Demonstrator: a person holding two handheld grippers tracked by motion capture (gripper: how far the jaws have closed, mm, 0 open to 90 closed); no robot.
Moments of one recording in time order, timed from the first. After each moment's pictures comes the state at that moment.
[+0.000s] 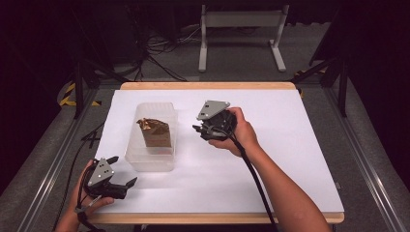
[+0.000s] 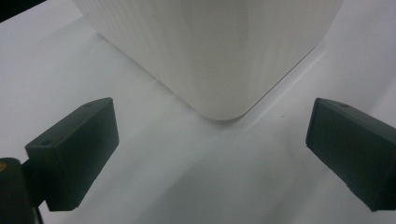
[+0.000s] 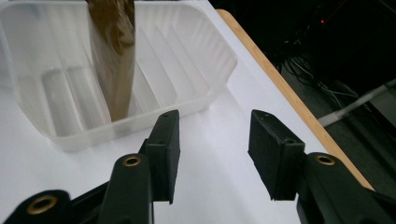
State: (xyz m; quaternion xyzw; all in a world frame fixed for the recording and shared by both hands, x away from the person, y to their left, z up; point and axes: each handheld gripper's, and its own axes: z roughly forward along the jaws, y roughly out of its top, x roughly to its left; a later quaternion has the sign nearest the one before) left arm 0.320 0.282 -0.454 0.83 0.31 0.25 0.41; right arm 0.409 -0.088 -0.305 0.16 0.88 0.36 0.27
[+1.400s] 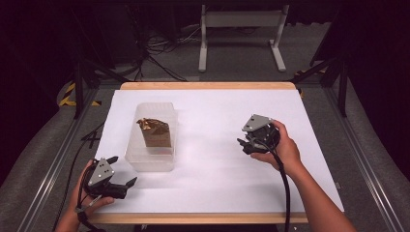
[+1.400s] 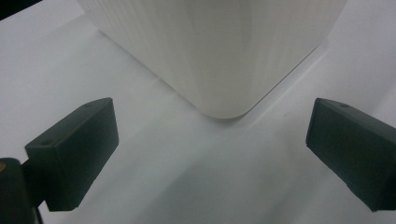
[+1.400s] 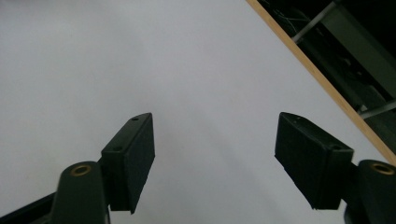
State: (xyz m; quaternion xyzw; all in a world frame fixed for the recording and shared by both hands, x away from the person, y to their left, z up) left arm 0.320 0.282 -0.454 0.83 0.31 0.25 0.40; right arm 0.394 -0.199 -0.350 0.27 0.87 0.26 0.31
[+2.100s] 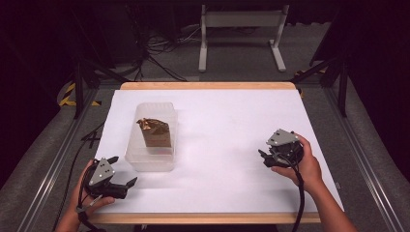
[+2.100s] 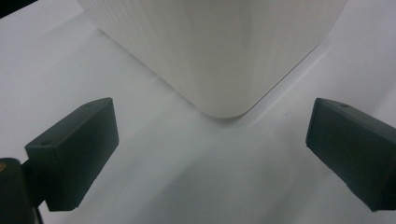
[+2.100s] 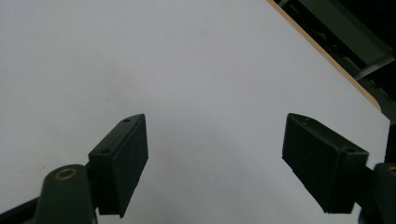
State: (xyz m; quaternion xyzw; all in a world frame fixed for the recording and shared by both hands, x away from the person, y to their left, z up) left arm 0.321 0.281 -0.455 0.83 0.31 0.25 0.40; right arm 0.363 -0.259 -0.380 0.32 0.85 0.25 0.33
